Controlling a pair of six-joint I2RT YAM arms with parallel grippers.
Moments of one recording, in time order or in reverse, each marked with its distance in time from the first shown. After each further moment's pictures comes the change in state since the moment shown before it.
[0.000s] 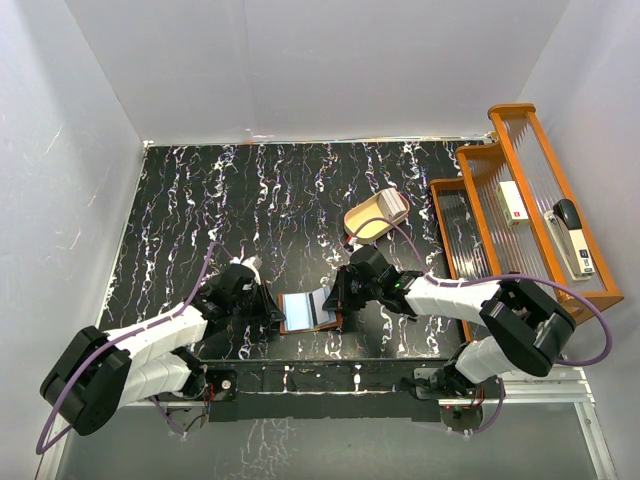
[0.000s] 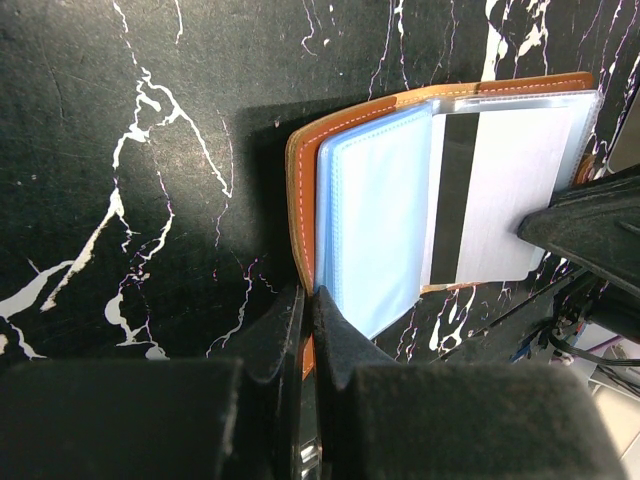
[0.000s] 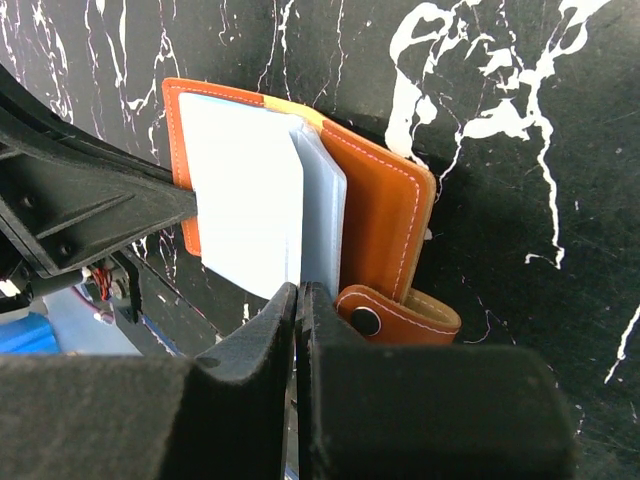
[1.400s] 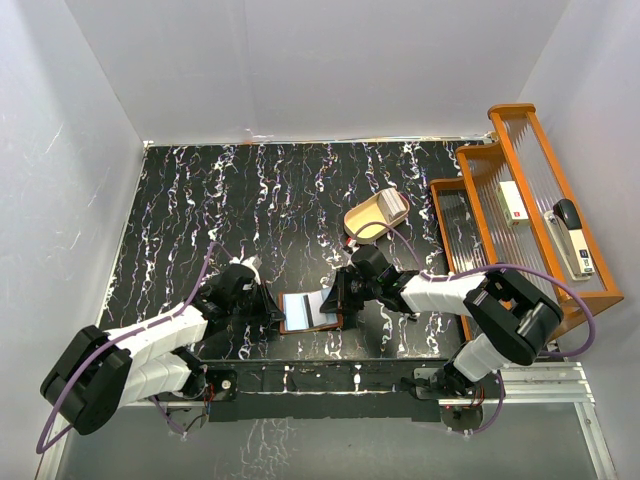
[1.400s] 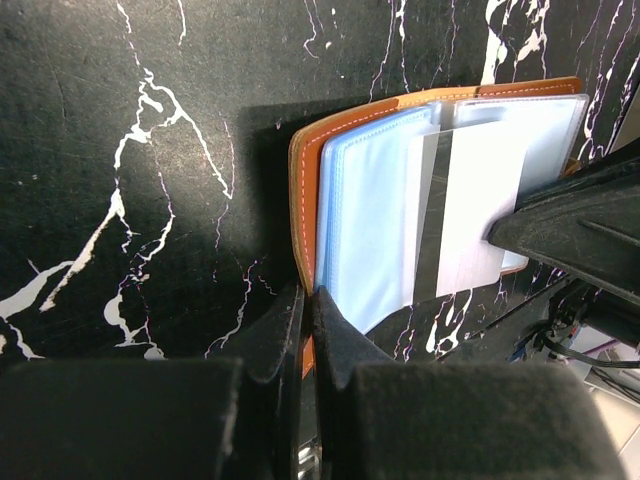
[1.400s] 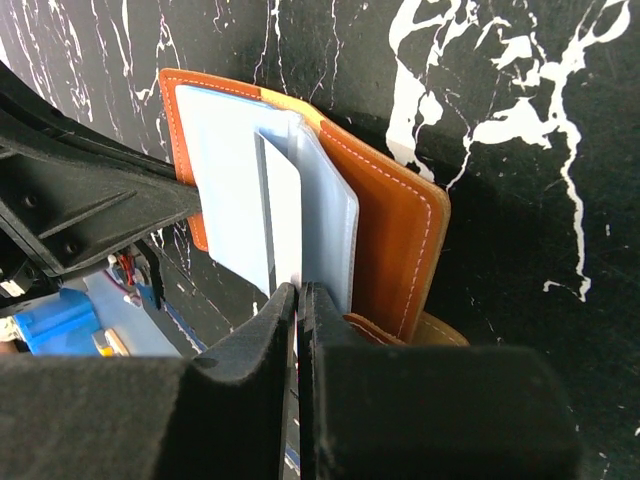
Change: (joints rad) left arm 0.000 0.003 -0.001 0.010 0.005 -0.013; right arm -0.038 0.082 -0.022 0.105 -0.120 0.035
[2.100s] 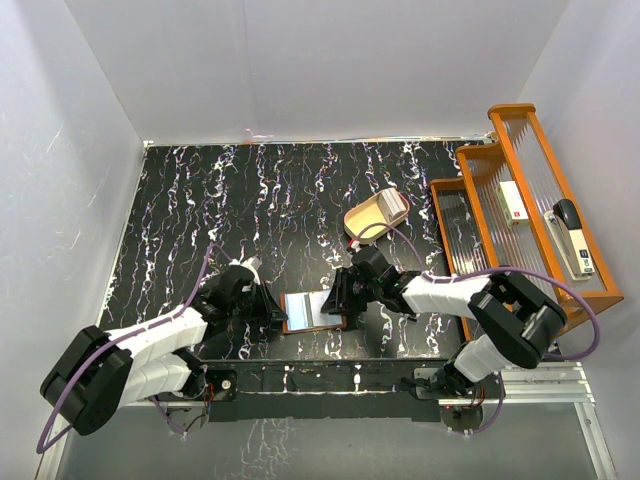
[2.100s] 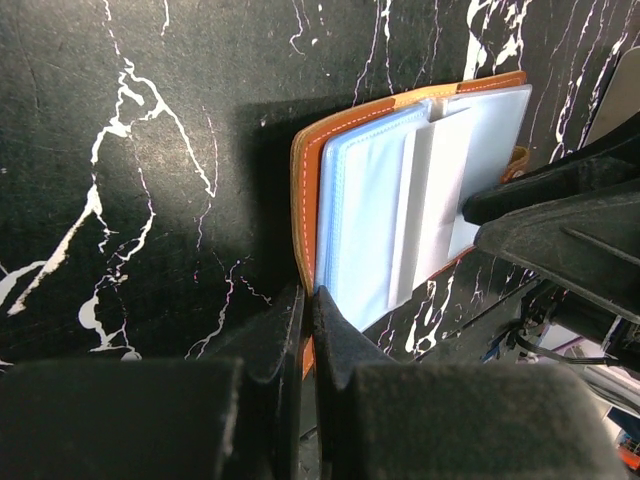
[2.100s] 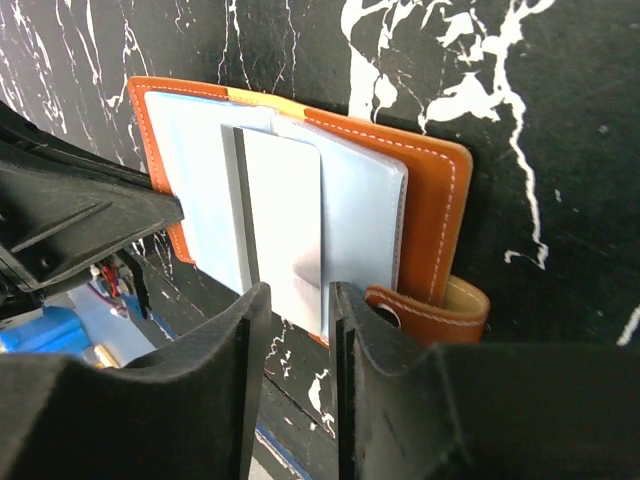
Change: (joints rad) left arm 0.000 0.002 -0.023 0.052 0.025 -0.059; right arm 0.001 -0.012 -0.001 -0.046 0.044 0.023
